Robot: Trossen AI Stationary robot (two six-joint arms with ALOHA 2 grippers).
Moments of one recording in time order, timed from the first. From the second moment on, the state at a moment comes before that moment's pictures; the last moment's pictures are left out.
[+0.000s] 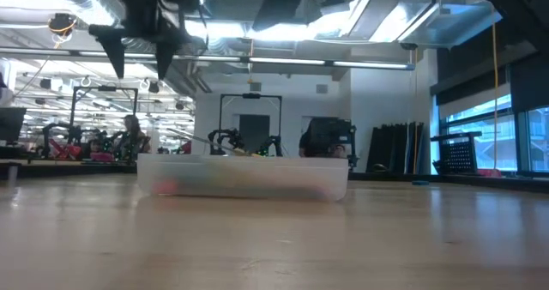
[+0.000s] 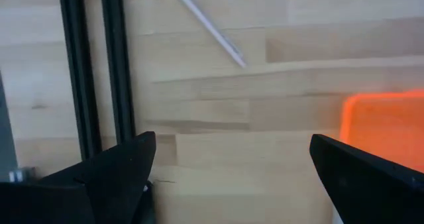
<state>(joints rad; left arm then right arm) 0.63 1.35 1.34 -1.43 -0.21 -0.90 -0.24 2.07 2.36 -1.11 0.01 -0.27</state>
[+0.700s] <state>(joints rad) 0.82 1.47 0.94 -0.90 -0.13 -1.26 -0.31 2.08 2.36 -1.18 0.02 -0.35</state>
